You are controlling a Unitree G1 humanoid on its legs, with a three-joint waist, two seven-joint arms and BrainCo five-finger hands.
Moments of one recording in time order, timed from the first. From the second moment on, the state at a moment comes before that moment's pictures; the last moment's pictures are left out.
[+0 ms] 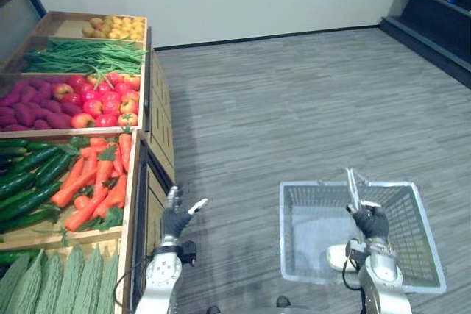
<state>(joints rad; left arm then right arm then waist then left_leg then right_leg) 0.31 0.06 0.08 0.03 0.01 -0.08 0.19 0.28 -0.07 -0.21 0.06 0.04 0.01 -0.13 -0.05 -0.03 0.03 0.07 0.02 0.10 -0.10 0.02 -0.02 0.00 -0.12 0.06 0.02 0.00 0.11</state>
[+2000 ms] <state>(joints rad) 0.22 0.04 0.01 -0.03 0.04 -0.07 0.24 0.32 0.02 -0.35 0.06 0.09 0.01 -0.19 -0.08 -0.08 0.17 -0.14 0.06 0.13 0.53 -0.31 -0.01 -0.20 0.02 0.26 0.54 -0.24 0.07</state>
